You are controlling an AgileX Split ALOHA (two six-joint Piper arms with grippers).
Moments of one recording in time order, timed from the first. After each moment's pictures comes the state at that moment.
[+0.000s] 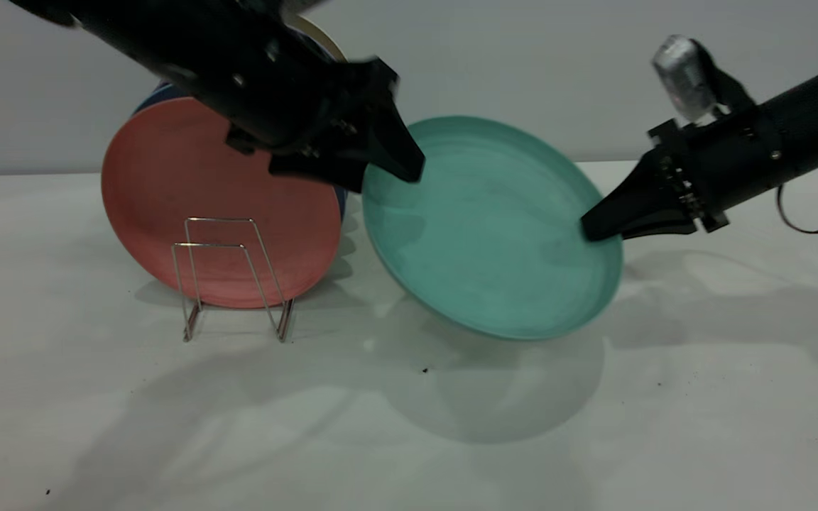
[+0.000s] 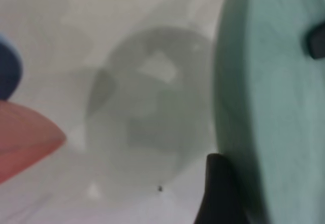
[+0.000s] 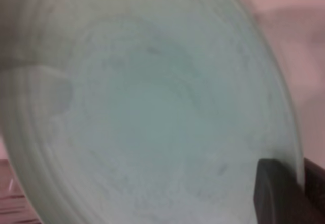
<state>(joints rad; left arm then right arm) -0.38 2.01 -1.23 -1.09 0.38 0.87 -0.02 2.37 -1.46 1.23 1.04 -1.22</state>
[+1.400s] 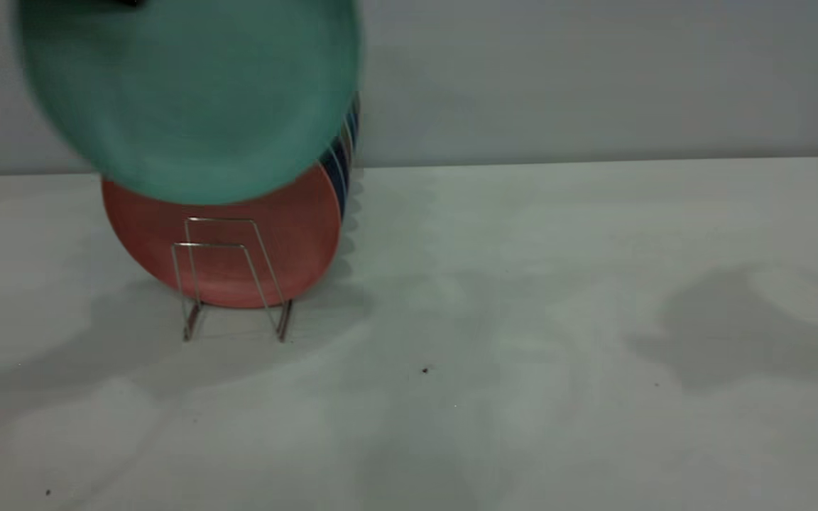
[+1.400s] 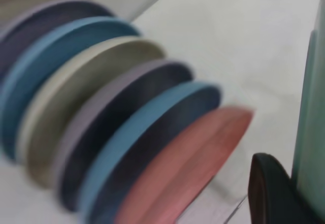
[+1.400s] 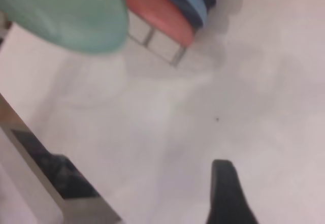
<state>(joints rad) 0.06 1.67 -1.23 -0.91 0.68 1.41 -0.08 1.73 -1.46 0.86 1.20 -0.80</state>
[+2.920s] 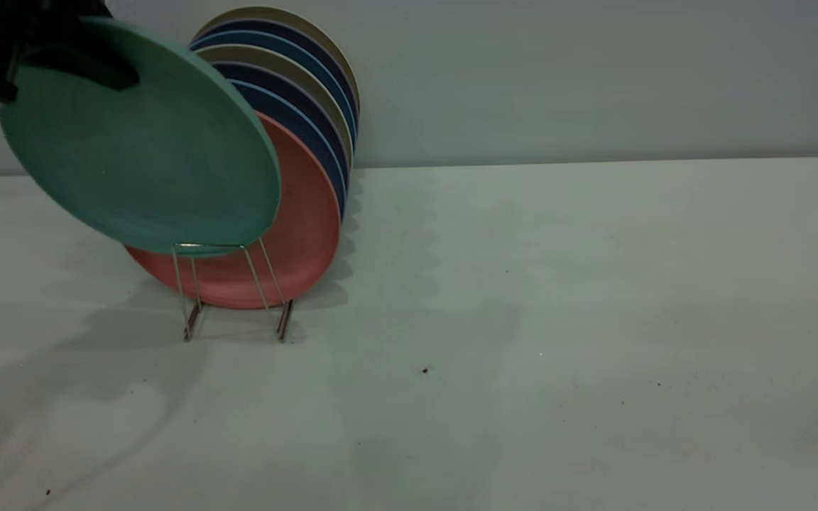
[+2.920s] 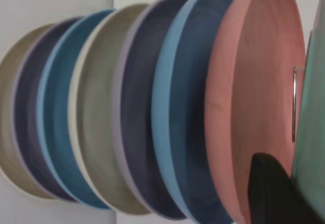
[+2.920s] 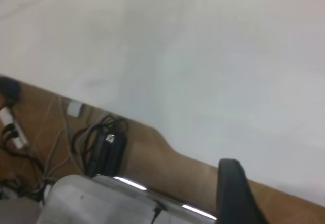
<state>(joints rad) -0.01 1.78 -1.23 -0.69 0.52 2.10 0.03 0.49 -0.69 0.40 1.24 -0.27</state>
